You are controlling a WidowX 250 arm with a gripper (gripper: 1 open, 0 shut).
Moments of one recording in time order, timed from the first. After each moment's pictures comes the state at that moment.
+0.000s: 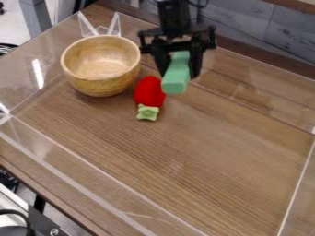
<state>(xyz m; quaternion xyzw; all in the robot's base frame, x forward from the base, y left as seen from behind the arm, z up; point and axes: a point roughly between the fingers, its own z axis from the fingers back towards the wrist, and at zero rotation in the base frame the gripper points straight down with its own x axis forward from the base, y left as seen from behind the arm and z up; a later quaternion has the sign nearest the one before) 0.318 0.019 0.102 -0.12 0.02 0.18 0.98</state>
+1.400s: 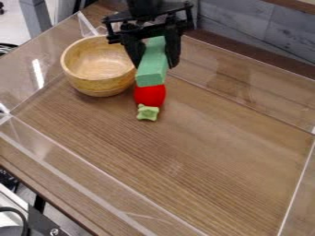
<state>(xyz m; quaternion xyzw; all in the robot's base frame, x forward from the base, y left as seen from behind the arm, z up) 0.269 0.024 0.135 -0.12 -0.01 0.22 0.97</state>
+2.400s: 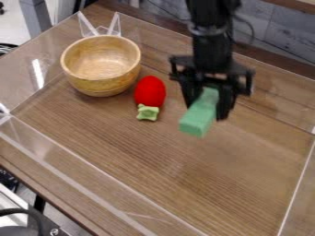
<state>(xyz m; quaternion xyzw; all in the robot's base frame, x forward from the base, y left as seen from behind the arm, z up) 0.278 -0.053 0.080 -0.08 0.01 0.00 1.00</state>
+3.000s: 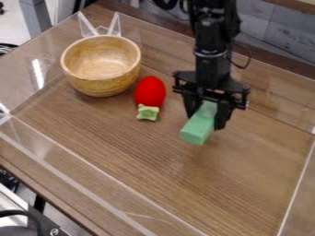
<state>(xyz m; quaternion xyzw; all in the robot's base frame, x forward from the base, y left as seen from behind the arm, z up) 0.299 -0.042 0.049 -0.06 0.01 0.02 1.00</state>
